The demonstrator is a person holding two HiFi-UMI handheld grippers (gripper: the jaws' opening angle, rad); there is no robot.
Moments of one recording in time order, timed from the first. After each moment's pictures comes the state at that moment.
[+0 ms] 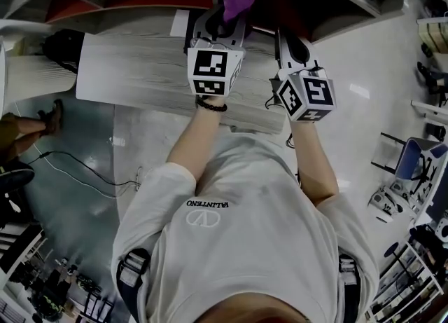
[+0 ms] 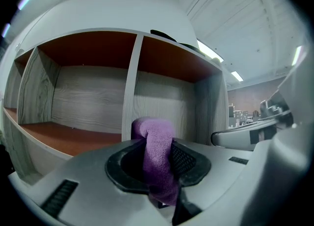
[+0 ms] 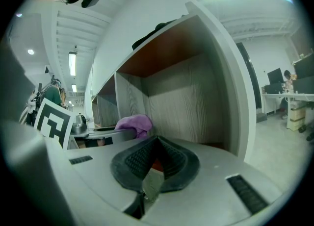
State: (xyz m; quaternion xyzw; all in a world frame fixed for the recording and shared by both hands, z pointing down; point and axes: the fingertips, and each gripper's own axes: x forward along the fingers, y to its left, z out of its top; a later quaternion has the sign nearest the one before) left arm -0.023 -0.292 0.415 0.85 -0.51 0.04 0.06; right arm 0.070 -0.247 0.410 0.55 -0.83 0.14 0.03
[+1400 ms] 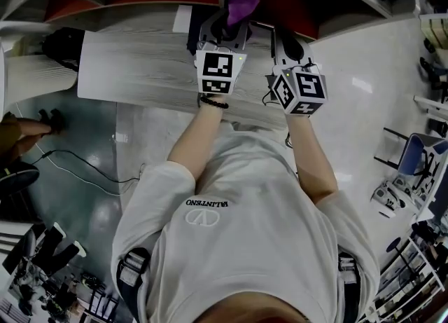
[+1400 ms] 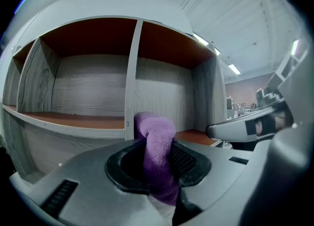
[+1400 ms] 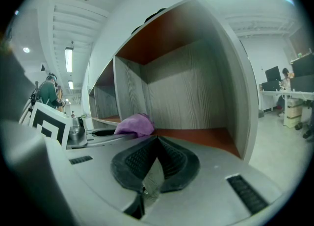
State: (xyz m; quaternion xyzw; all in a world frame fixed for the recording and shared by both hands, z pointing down) left arm -0.028 -0.290 0.467 0.86 -0.51 0.07 0.06; right arm 0.055 -0.252 0.455 0.56 -0.81 0.15 0.05
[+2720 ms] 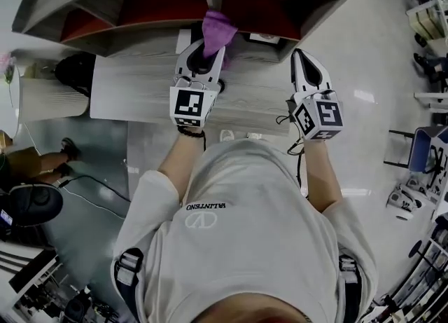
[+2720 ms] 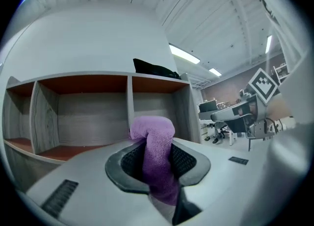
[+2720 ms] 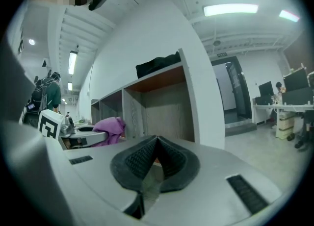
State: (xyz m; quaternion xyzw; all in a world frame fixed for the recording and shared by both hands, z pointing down) left arm -0.059 -0.201 0.385 0.89 -0.45 0.05 -0.04; right arm 0.118 -0.163 0.378 0.59 -0.80 0.09 0.02
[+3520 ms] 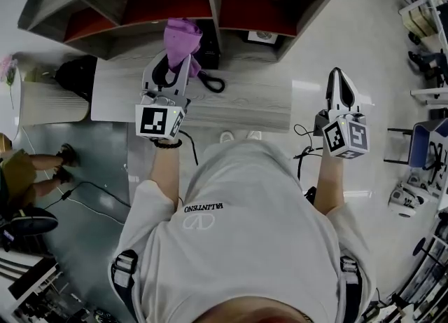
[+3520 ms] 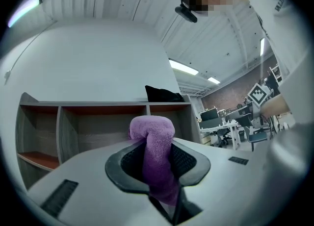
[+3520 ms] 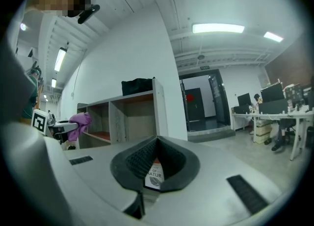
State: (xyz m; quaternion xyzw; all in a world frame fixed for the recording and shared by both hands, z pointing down) left arm -0.141 -0.154 0.330 0.89 -0.45 0.00 -0.09; right arm 0.202 -0.081 0.344 0.67 -0.74 0.07 0.00
